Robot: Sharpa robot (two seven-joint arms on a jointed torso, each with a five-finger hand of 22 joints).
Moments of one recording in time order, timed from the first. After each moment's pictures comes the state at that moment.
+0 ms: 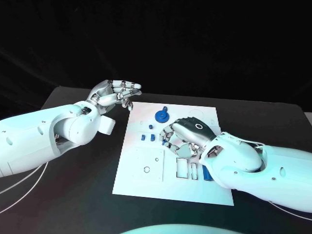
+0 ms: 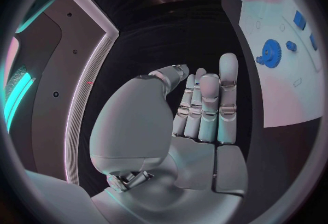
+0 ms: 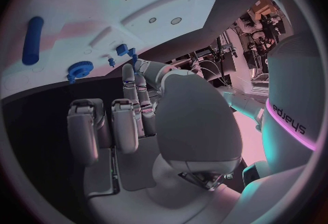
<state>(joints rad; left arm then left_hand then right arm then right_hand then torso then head) 1.23 -0.88 -0.02 1.50 -0.13 -0.20 0.38 1.40 -0.21 0.53 0.08 0.28 0.93 0.19 0.21 0.29 1.13 0.11 0.20 0.14 1.21 0.03 1.21 0.55 0.17 1.16 0.11 0.85 0.62 1.14 -0.80 -0.14 1.80 -1.74 -0.53 -0.22 1.41 -0.21 0.64 0.07 0.15 1.08 0.13 0.23 0.46 1.23 0.07 0.13 0.22 1.47 -0.01 1.48 1.31 0.02 1.47 0.09 1.51 1.31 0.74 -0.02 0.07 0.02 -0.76</state>
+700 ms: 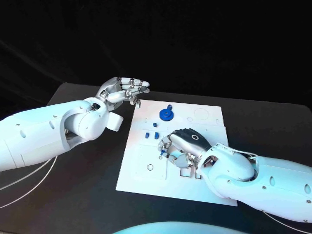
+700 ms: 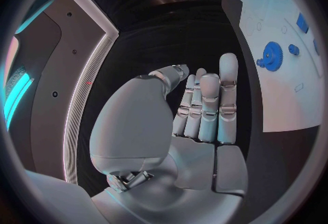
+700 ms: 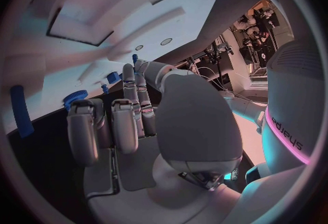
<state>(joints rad) 1.23 -0.86 -0.02 1.49 -0.13 -0.20 0.37 1.40 -0.21 0.53 0.08 0.28 0.93 0.19 0.21 0.29 1.12 0.11 0.20 0.14 1.20 0.03 1.21 0.55 0.17 1.16 0.11 0.85 0.62 1.07 -0.73 -0.15 1.74 -1.72 -0.52 -0.20 1.41 -0.21 0.64 0.07 0.16 1.08 0.13 0.23 0.46 1.24 0.07 0.13 0.22 1.47 -0.01 1.48 1.31 0.02 1.47 0.09 1.51 1.31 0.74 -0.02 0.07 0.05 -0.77</state>
